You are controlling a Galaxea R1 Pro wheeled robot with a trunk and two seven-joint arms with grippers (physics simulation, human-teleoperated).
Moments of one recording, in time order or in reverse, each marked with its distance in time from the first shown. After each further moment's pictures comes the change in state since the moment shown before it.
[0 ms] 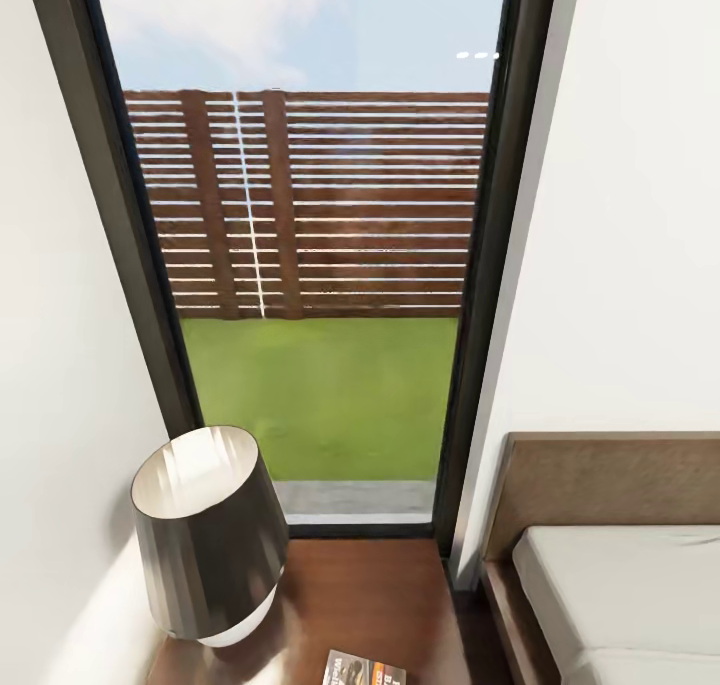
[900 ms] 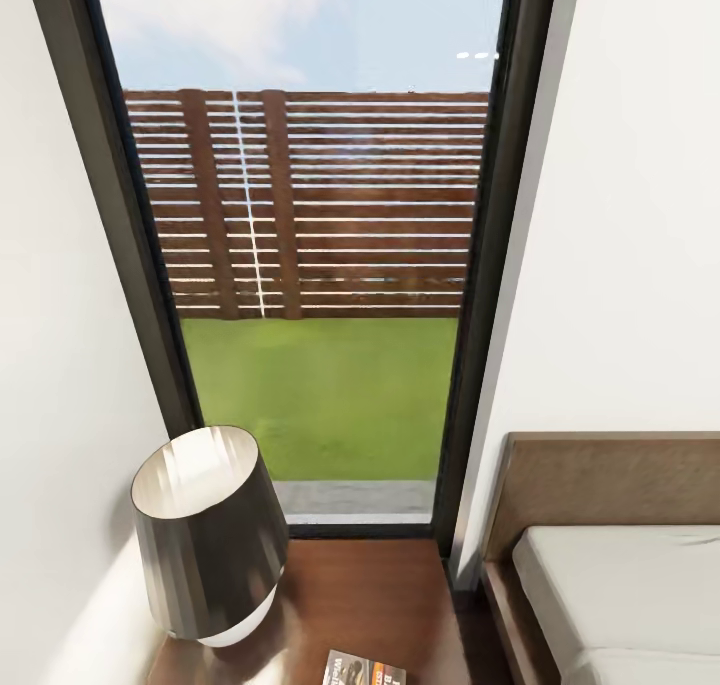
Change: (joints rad) left arm 0.000 -0.004 -0.002 0.001 0.000 0.000 0.048; right arm 0.000 0.011 -0.001 -0.001 -0.002 -0.004 0.000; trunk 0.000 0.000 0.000
